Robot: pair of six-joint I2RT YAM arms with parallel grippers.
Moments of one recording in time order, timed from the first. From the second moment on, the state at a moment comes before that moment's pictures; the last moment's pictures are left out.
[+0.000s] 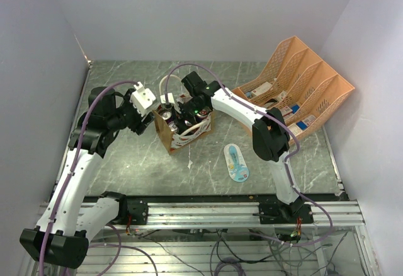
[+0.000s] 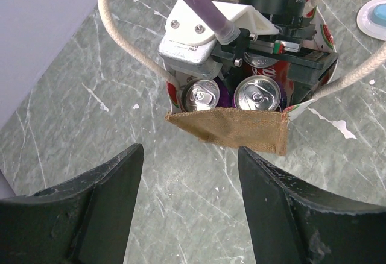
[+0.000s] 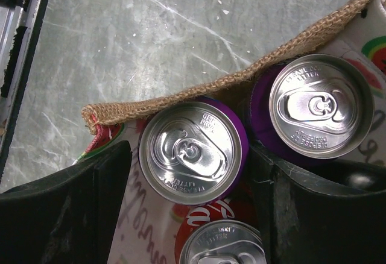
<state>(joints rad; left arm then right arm) -0.19 0.93 1.03 -0.59 0.44 0.58 0.74 2.22 1.94 -0.81 -0.85 -0.83</state>
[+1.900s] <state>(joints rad) -0.19 0.92 1.03 -0.59 0.44 0.58 0.75 2.07 1.90 -0.74 -0.82 -0.73</state>
